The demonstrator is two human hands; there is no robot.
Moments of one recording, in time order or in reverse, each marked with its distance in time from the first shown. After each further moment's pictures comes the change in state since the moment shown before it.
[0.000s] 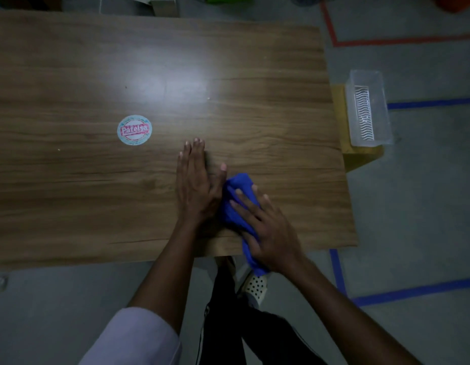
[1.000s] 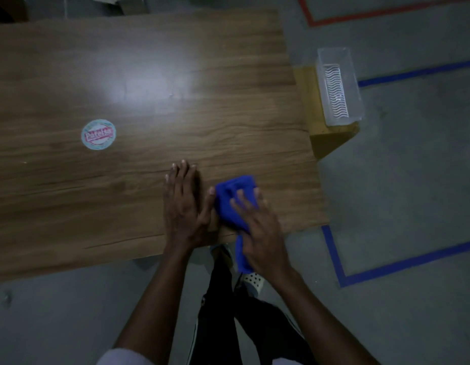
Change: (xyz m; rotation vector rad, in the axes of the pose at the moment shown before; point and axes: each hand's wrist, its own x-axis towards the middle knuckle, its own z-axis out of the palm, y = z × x) left_hand -0.059 0.022 0.007 0.025 -0.112 0.082; right_hand -0.054 0.003 0.006 0.255 0.235 0.243
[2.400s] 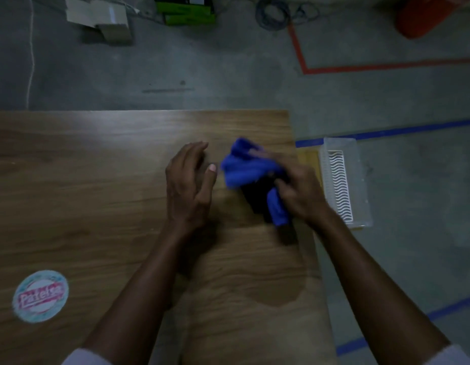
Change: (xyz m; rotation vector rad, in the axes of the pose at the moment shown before) left_hand 0.346 0.005 0.058 -0.374 0.049 -0.006; right_hand 0.398 0.109 -0.113 0.157 -0.085 -0.004
